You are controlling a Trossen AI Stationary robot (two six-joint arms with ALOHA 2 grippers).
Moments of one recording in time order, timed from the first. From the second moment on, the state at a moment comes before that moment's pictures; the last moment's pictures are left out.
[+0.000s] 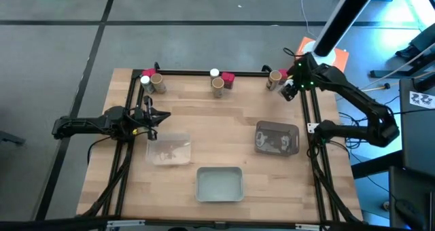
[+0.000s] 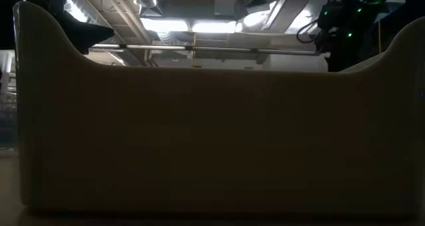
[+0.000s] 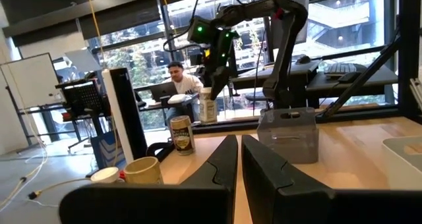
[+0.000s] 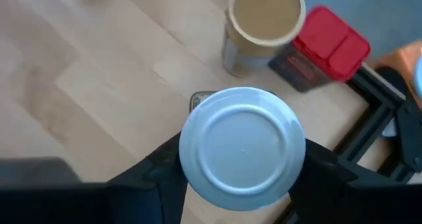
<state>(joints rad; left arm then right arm) 0.04 0.02 0.01 0.16 -0.20 0.22 -0.94 1.08 0.95 -0.93 -0.06 -0.11</state>
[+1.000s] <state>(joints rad) 0.04 0.02 0.01 0.16 -0.20 0.21 -0.13 0.93 0.95 -1.01 -0.10 0.21</state>
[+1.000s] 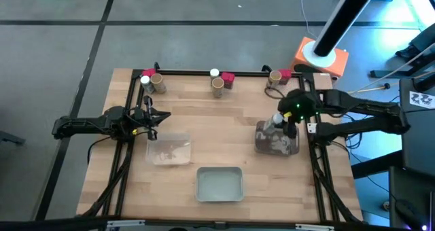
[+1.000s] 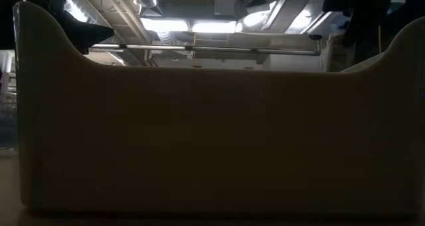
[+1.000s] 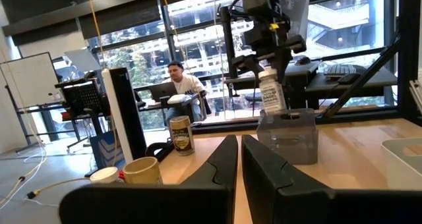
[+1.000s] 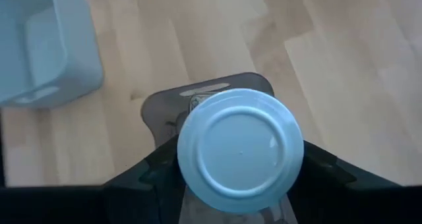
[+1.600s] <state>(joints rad) 0.04 0.02 0.01 0.16 -0.20 0.20 0.00 1.16 0.94 -0.93 0.07 0.20</state>
